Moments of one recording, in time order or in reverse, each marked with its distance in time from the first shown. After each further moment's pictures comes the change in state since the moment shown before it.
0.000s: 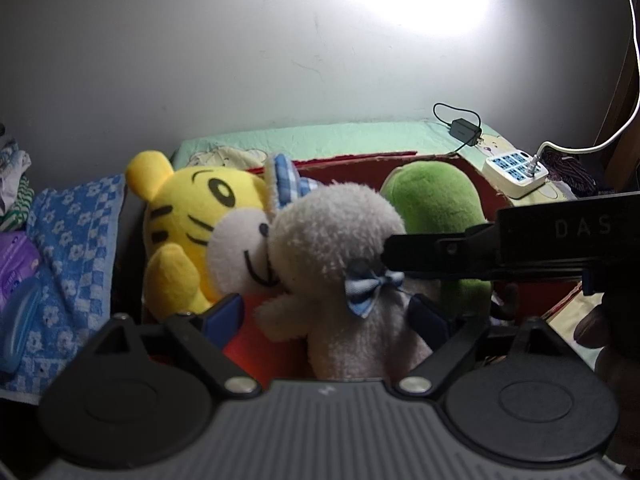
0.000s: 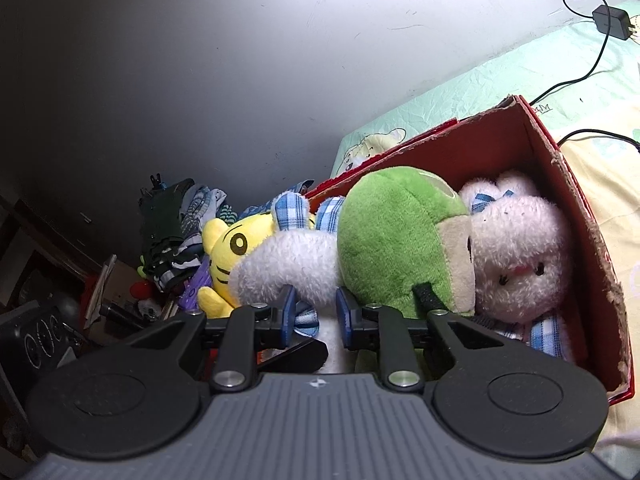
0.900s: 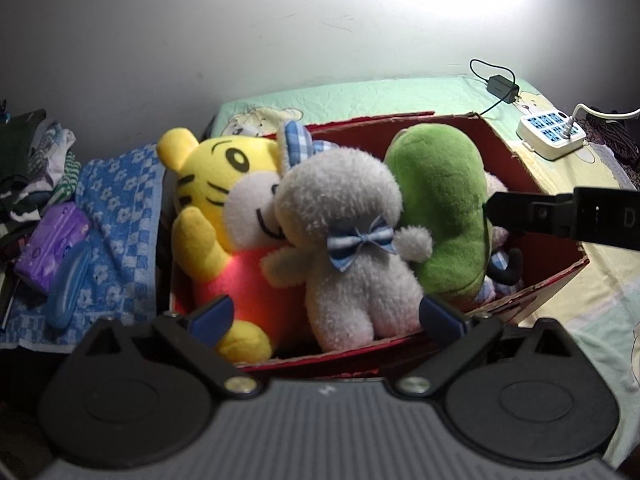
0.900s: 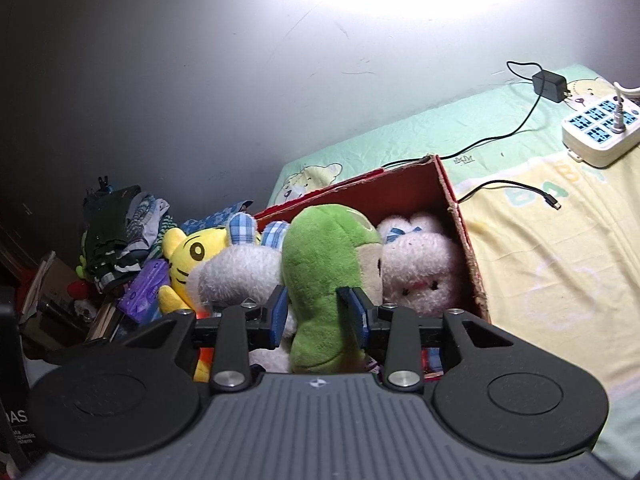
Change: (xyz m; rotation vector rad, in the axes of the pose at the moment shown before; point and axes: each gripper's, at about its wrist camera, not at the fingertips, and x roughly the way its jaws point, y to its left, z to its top) left arm -0.020 -0.031 0.005 -0.007 0.166 0.179; right arm -0.044 0.018 -0.001 -0.097 -0.071 -0.279
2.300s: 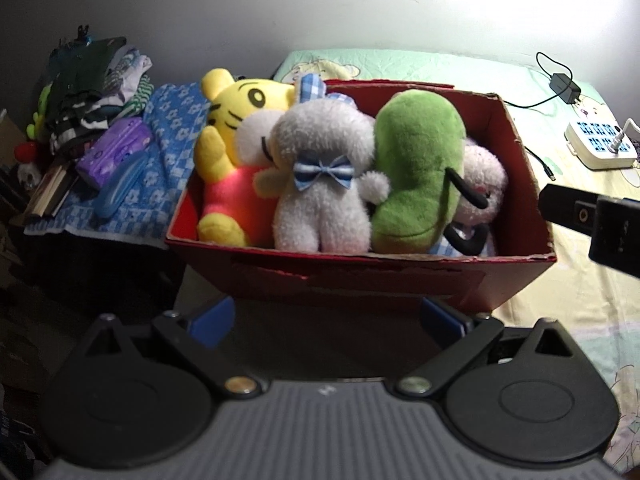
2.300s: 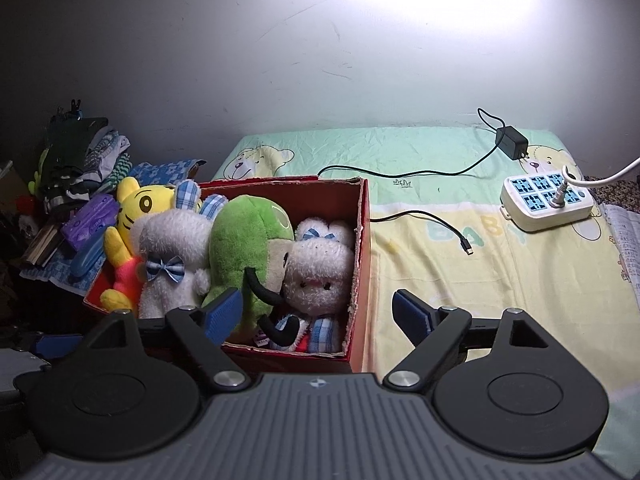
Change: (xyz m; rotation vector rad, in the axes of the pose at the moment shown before) left arm -0.034 -0.077 -0.010 -0.229 0.142 0.200; right arm -0.047 -0.026 0.020 -0.251 0.070 -0.147
